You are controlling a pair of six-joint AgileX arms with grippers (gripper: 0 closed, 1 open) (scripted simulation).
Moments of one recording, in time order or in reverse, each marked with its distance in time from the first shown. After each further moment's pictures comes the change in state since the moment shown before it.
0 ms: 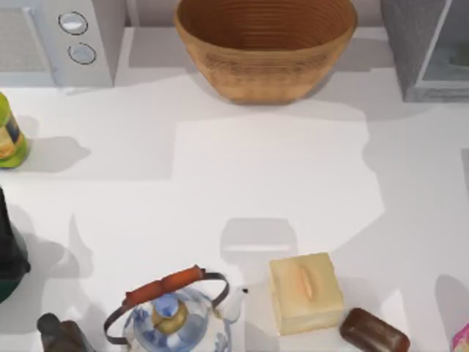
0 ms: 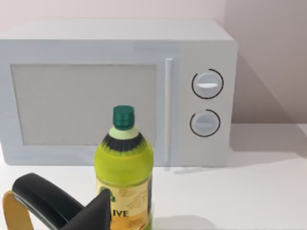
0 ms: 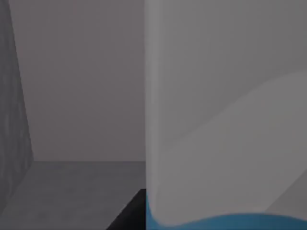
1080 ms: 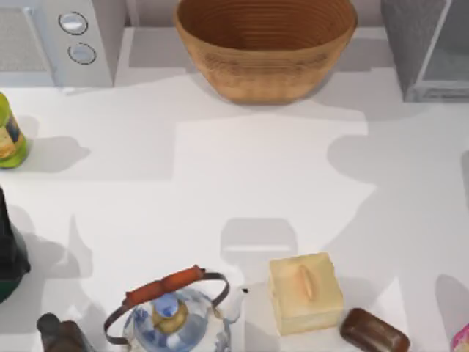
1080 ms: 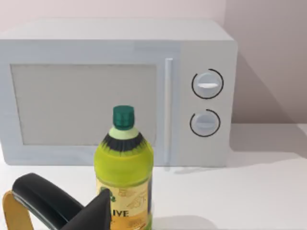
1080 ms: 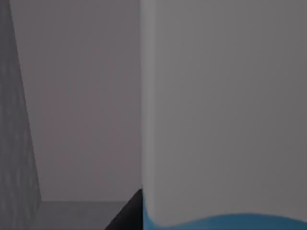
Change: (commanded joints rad) left arm 0.000 0.000 0.000 0.000 0.000 0.000; right arm -0.003 -0.118 0.026 -0.148 -0.003 0.004
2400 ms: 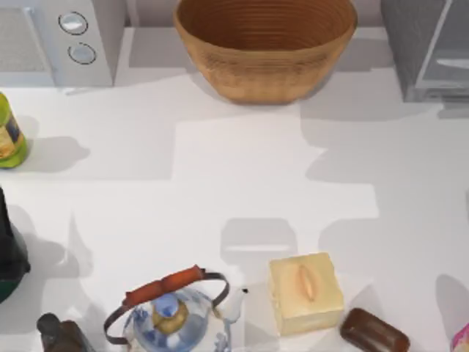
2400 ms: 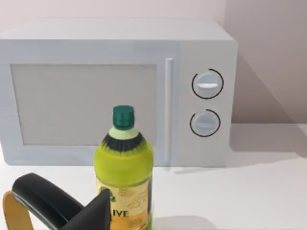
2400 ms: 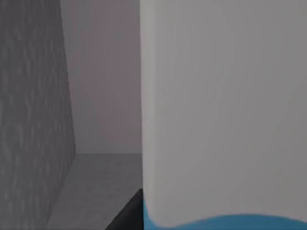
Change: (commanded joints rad) left arm 0.000 0.000 0.000 0.000 0.000 0.000; right arm -0.025 -0.374 -0.514 0.136 -0.036 -0.001
